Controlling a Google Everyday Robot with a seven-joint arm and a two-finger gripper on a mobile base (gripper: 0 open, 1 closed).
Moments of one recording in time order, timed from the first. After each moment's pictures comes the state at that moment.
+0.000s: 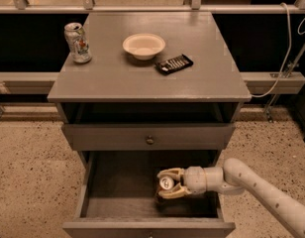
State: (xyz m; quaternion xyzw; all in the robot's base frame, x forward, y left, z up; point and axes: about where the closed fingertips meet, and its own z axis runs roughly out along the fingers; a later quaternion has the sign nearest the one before) arm 0.493 -0.047 0.491 -0.55 0.51 0.46 0.48
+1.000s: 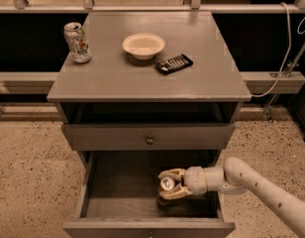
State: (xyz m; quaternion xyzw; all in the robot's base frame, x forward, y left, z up) arm 0.494 -0.050 0.480 -0.56 0.54 0.44 0.45
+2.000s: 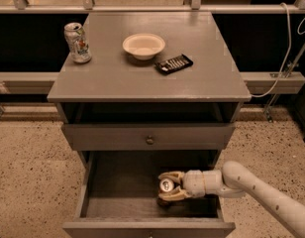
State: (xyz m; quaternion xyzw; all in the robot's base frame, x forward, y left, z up) arm 0.495 -0.051 0.453 -0.56 0.56 0.42 0.45
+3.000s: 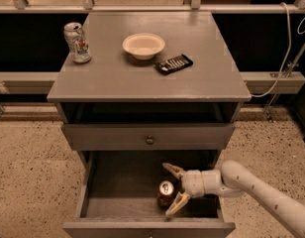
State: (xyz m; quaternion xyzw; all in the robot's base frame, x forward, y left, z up) arm 0.493 -0.046 0.455 -0.56 0.55 0.43 0.45
